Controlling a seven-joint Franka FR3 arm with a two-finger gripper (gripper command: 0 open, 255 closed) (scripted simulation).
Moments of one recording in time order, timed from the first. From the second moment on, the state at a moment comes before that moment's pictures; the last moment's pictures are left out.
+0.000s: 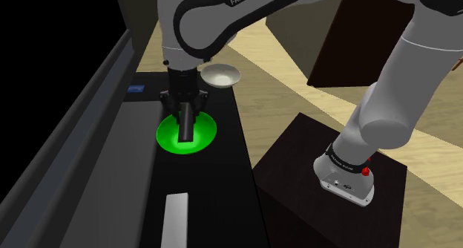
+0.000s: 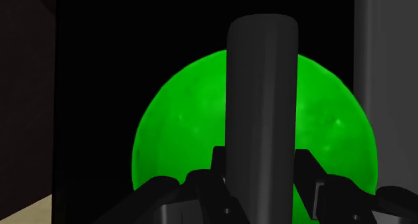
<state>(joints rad) 0.12 0.10 0.46 -2.03 0.21 2.09 1.22</state>
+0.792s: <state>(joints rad) 0.13 0.16 0.46 -2.08 0.19 2.20 1.22</state>
